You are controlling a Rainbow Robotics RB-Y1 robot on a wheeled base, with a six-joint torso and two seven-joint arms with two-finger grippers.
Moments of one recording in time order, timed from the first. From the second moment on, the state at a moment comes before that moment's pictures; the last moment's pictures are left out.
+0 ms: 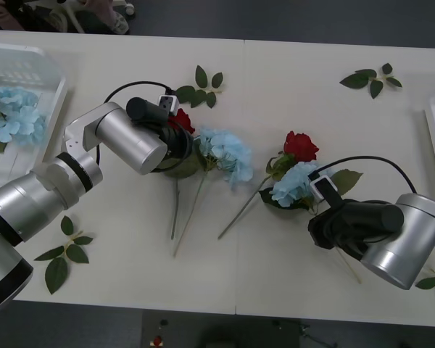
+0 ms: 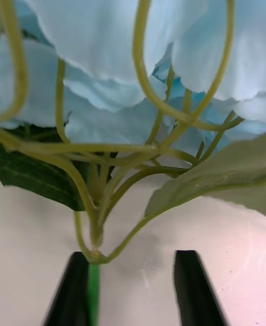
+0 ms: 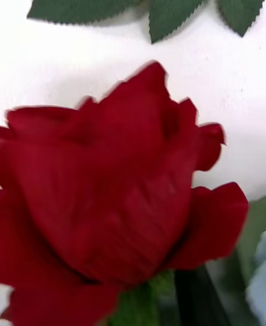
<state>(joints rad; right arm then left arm) -0.28 -0.90 0.76 -1.86 -0.38 0.92 1.13 -0.84 0.44 -0.75 -1.07 0.55 0.77 -1.01</state>
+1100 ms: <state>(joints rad) -0.26 -1.00 0.06 -1.84 -1.66 0.90 1.73 -0.83 0.50 -0.32 -1.68 0.92 0.67 -1.08</state>
